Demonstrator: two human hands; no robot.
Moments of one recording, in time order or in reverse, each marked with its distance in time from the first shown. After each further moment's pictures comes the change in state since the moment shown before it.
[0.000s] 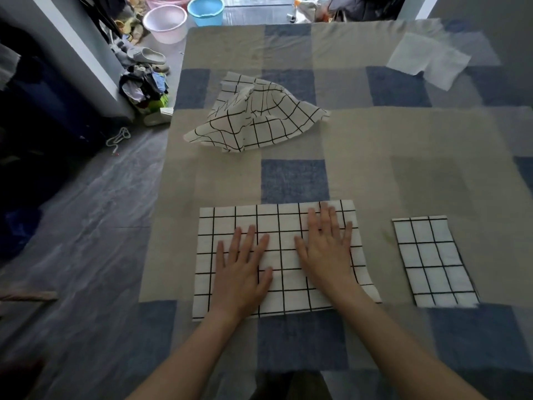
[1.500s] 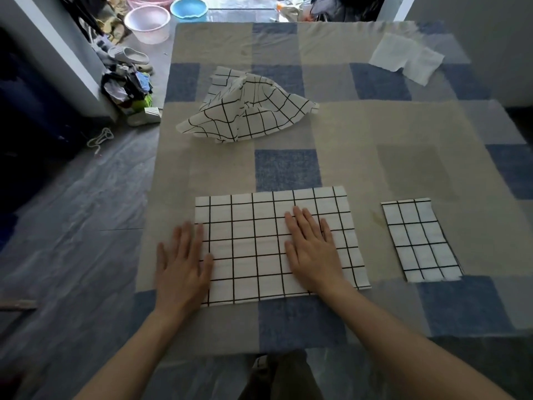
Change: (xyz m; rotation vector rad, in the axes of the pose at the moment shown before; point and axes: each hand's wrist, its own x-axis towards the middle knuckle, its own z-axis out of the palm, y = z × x) left_hand -0.038 -0.089 -0.006 -0.082 0.118 -0.190; right_hand -0.034 -0.006 0.014 0.043 -0.079 -0.154
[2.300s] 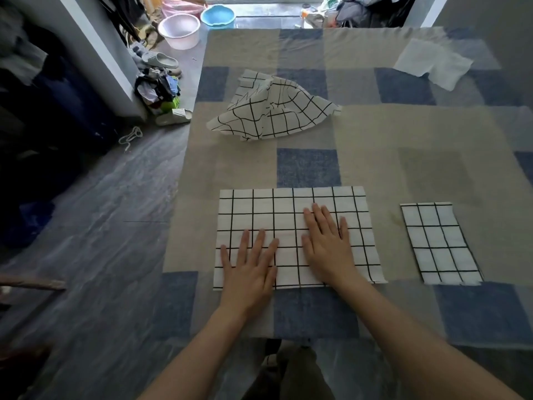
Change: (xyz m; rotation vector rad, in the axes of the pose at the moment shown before) left_hand -0.032 0.072 0.021 0.073 -0.164 0.181; right_hand 0.000 -0.007 -0.004 -0.001 -0.023 0.037
